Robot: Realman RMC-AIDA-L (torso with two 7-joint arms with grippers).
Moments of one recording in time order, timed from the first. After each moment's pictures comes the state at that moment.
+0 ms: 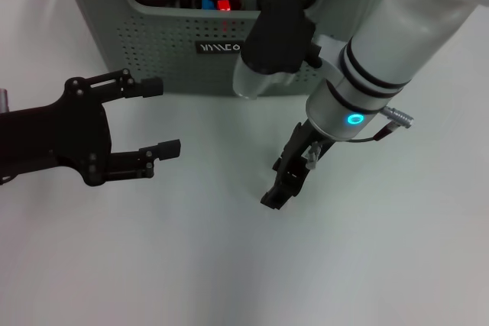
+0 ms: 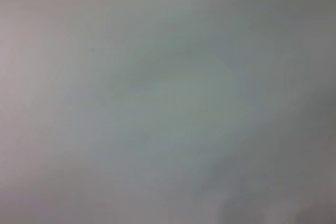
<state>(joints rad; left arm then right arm) -0.37 -2.17 0.44 0.93 2.04 1.98 -1.07 1.02 2.12 -1.79 -0.73 -2.26 -1.26 2.42</state>
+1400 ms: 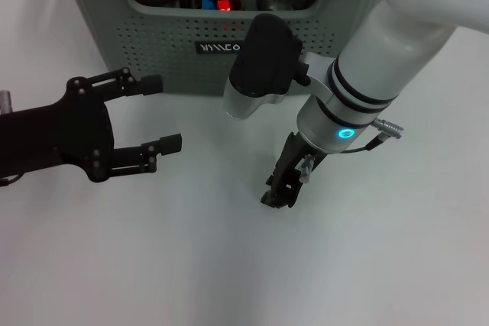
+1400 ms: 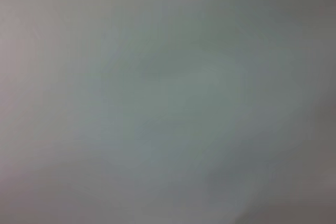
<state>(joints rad) -0.37 -2.17 0.43 0.88 2.04 1.94 -1.06 1.01 2.12 -1.89 -0.74 -2.23 -1.22 2.43</state>
